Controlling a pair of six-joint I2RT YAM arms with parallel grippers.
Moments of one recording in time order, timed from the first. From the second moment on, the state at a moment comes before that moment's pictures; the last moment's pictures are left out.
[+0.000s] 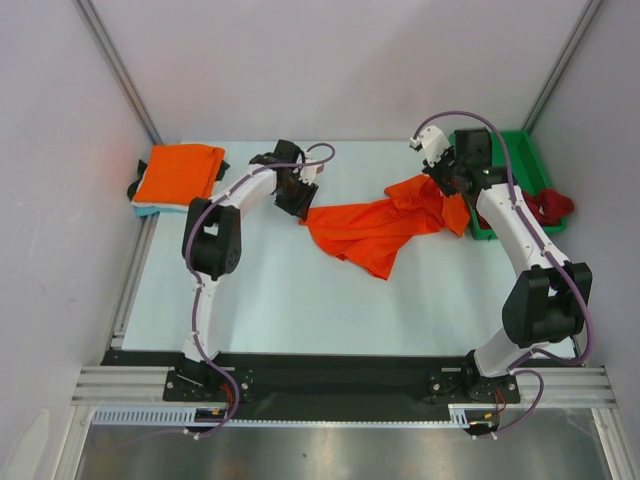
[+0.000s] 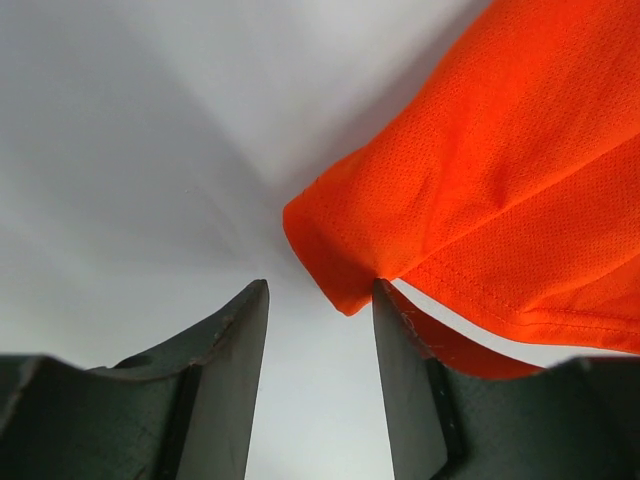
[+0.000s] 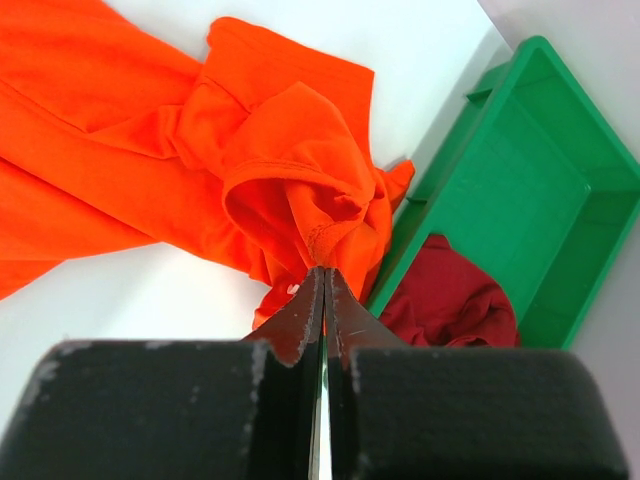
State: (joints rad) left arm -0.35 2.30 1.93 -0.79 0.22 0.22; right arm 0.15 1.59 1.45 -0.54 -0.09 -0.65
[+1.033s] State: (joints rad) left arm -0.35 2.32 1.92 -0.81 0.29 0.21; right arm 0.14 1.61 1.46 -0.50 -0.09 -0.65
